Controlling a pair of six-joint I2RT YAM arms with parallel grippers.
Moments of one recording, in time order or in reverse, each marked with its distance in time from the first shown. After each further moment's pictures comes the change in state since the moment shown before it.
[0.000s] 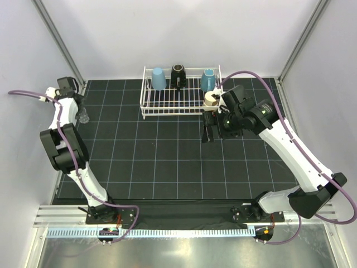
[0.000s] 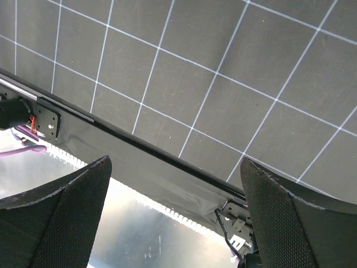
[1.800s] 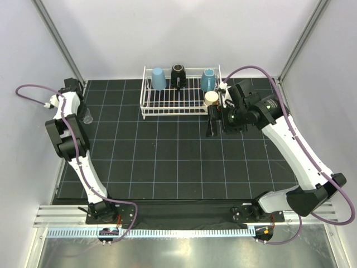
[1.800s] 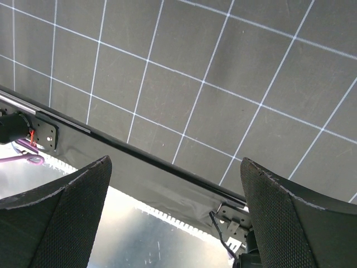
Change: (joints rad) left arm -0.005 0.259 0.262 -0.320 -0.114 -0.178; right arm -0.084 0.021 0.039 -0.019 -0.009 -0.028
